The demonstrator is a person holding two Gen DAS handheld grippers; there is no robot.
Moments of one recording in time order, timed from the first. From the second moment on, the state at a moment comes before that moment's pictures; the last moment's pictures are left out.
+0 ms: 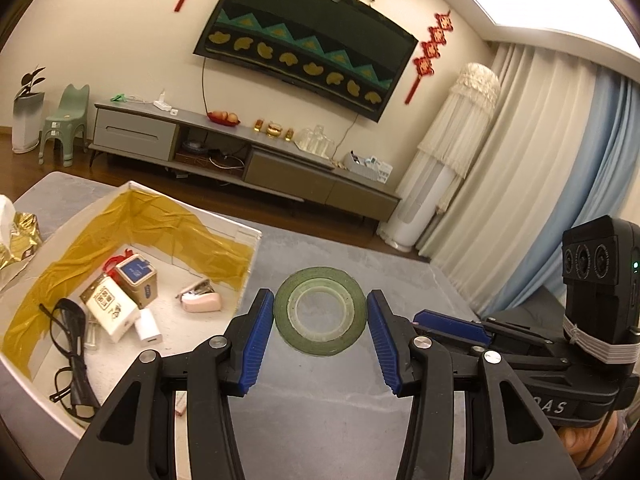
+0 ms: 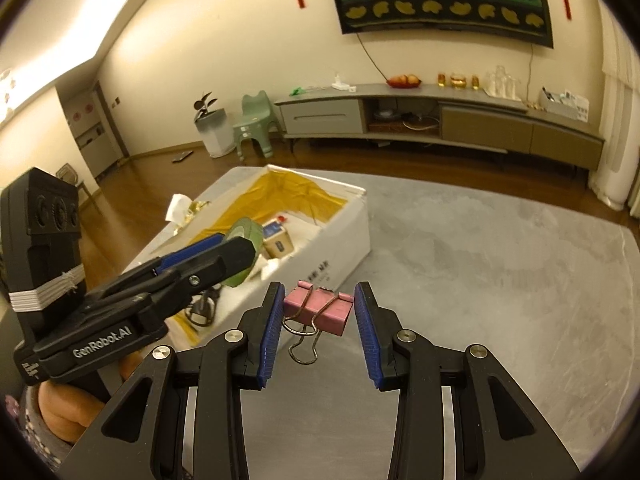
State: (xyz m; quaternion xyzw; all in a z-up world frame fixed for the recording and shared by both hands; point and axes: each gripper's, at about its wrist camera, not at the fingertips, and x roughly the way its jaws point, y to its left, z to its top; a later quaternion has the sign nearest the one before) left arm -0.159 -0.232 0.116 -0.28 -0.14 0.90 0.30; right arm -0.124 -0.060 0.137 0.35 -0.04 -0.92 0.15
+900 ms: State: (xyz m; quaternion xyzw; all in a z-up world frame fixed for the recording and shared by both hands) left arm -0.166 -0.354 0.111 -0.25 -0.24 0.91 0.23; right arm -0.144 -0.155 0.176 0.34 0.01 -0.92 0.20
